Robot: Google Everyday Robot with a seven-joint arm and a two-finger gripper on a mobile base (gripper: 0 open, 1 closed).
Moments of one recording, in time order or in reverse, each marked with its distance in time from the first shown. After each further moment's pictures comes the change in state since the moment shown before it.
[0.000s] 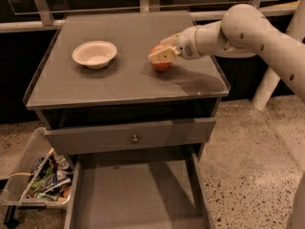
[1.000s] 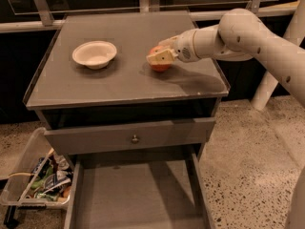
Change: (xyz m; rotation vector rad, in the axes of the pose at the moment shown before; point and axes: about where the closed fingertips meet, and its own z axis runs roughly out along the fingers) arm 0.009 0.004 0.011 -0.011 0.002 0.031
